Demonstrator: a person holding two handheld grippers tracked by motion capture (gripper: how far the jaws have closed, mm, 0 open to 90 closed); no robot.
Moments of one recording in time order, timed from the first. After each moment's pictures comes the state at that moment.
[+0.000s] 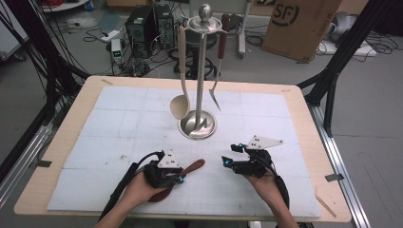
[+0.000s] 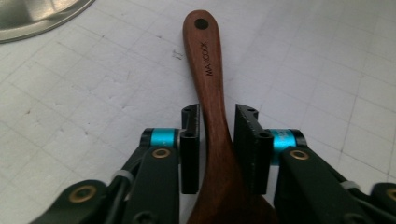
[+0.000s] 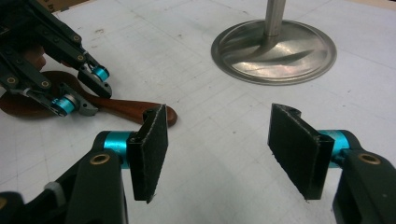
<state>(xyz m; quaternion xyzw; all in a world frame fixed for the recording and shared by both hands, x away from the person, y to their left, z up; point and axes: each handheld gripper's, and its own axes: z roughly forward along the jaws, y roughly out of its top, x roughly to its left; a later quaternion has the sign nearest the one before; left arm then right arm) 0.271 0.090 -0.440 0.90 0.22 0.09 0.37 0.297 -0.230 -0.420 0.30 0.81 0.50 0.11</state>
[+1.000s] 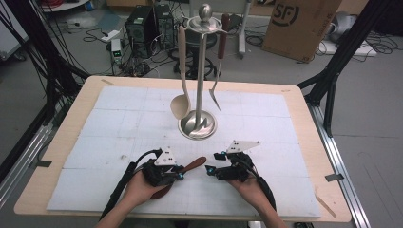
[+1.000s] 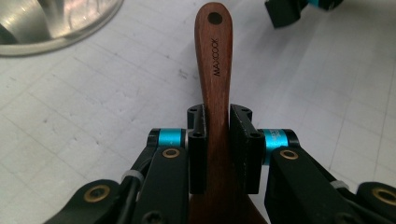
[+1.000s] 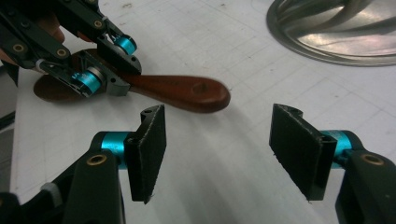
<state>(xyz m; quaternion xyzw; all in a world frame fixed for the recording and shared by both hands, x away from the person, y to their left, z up) 0.271 0.095 -0.429 0.87 0.24 0.09 0.42 0.297 -0.185 -0.441 0.30 0.83 0.48 0.04</state>
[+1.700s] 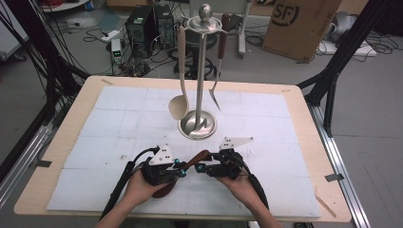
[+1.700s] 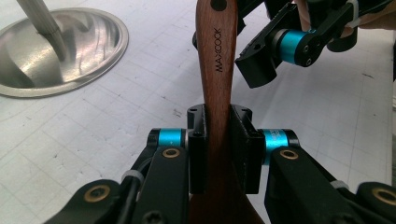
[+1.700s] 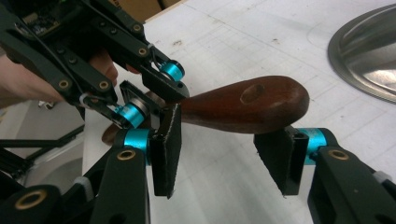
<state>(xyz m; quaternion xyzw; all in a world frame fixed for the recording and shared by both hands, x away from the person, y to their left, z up) 0.267 0.095 -0.416 0.85 0.23 0.10 0.46 0.300 -0.159 -0.430 0.28 0.80 0.53 -0.03</state>
